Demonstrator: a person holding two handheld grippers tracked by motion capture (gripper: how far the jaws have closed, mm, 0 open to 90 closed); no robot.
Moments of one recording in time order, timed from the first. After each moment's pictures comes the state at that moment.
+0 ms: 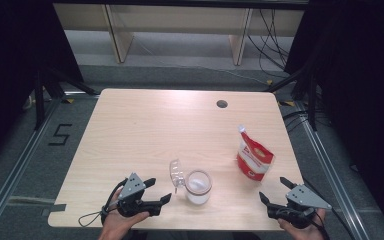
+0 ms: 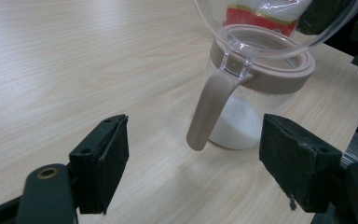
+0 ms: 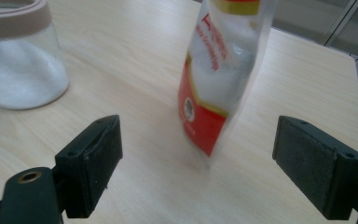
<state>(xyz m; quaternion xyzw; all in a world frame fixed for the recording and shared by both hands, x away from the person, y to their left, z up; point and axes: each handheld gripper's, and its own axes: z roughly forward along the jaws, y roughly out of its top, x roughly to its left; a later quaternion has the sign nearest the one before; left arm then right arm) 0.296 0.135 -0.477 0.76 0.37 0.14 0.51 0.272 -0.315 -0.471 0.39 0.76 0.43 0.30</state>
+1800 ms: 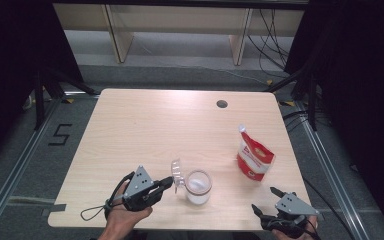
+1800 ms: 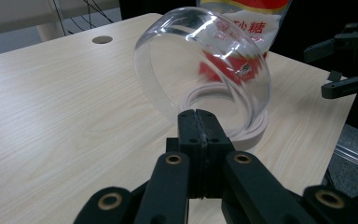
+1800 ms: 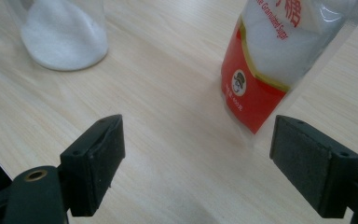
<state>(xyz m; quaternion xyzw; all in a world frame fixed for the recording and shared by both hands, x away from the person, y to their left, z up) 0.292 0.112 -0.433 0.77 0.31 0.18 0.53 0.260 -0.299 -0.481 0.35 0.80 0.39 0.28</state>
